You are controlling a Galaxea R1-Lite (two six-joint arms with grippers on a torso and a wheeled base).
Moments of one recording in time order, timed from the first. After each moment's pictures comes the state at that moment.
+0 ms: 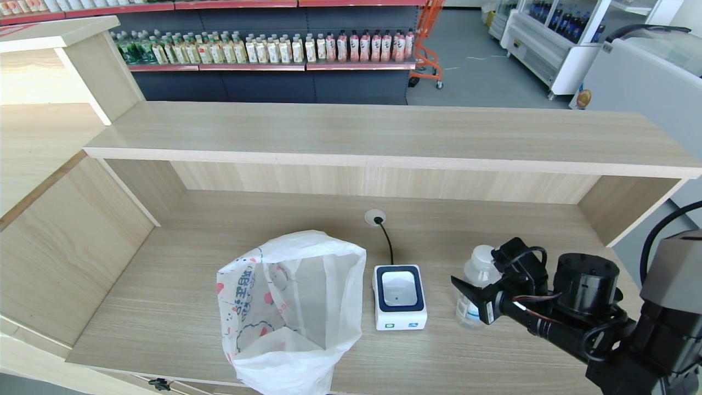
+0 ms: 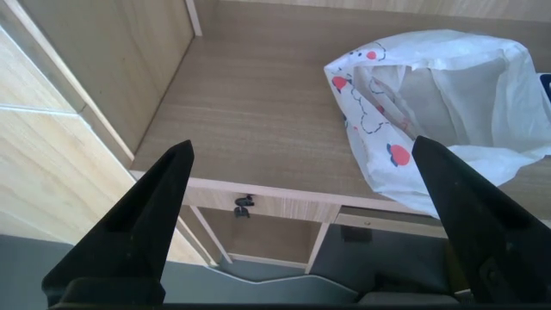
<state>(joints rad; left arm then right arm) 0.00 0.00 0.00 0.00 0.05 -0.01 0.32 2.05 -0.31 -1.53 0.14 -0.25</state>
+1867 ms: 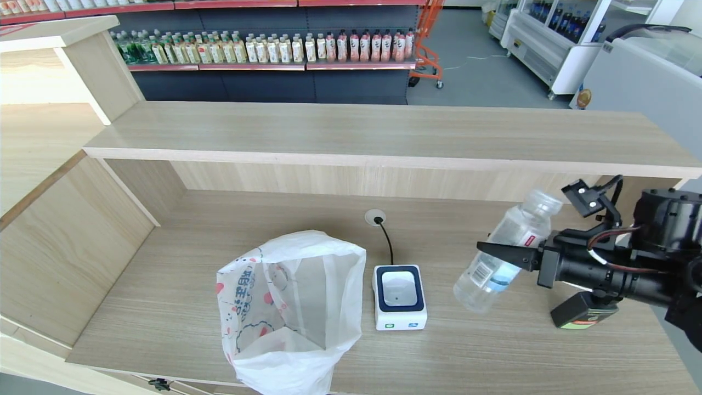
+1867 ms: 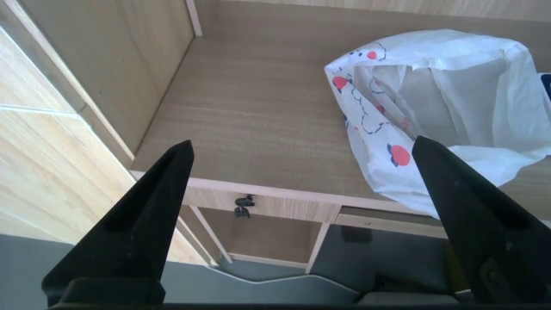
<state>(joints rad) 0.00 0.00 0.00 0.00 0.05 -0.01 0.13 1.64 -0.54 -0.91 0.75 0.10</state>
